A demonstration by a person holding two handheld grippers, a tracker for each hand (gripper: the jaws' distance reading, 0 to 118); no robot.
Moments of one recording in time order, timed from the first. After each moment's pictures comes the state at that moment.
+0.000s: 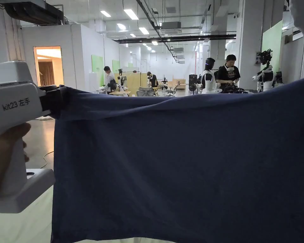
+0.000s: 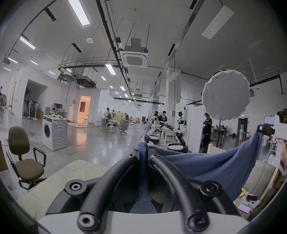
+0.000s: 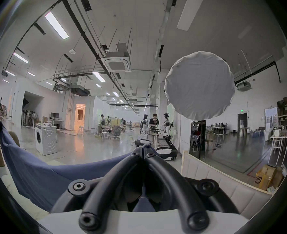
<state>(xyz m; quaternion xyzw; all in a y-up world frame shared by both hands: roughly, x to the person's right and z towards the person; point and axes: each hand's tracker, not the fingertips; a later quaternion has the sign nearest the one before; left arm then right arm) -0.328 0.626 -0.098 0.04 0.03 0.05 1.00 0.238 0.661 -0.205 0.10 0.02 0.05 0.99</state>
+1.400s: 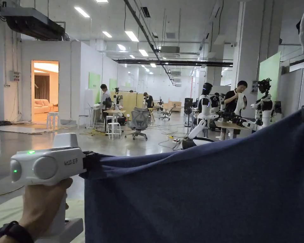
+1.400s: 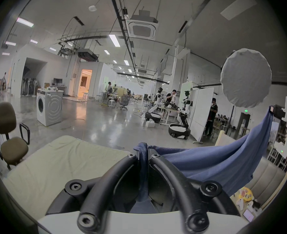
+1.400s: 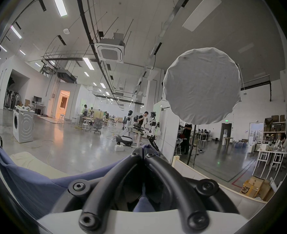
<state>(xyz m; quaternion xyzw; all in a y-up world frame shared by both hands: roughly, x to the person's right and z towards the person) -0.346 0.524 -0.388 -0.07 0.03 0.10 0.99 0.178 0.650 -0.440 0.08 -0.08 0.12 0.99</state>
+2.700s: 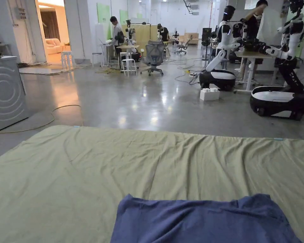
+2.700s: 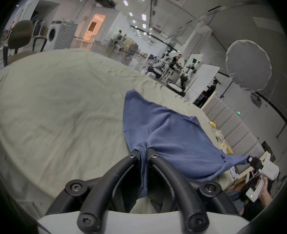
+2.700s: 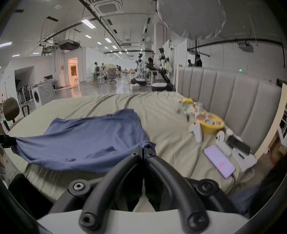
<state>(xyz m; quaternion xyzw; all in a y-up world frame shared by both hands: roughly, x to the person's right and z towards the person) -0.347 0.172 -0.073 -0.27 0.00 0.25 0.93 0.267 0.235 -0.089 -0.20 -0.01 0.02 0.98</state>
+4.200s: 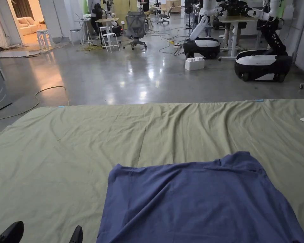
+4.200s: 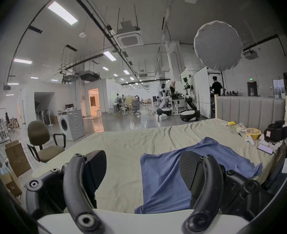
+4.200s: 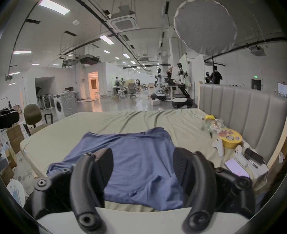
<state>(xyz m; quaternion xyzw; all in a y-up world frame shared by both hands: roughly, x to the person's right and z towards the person) -0.227 0.325 0.034 -0.05 0.09 -0.07 0.99 0.198 0.289 -0.039 -0.11 0.09 0.01 0.99</state>
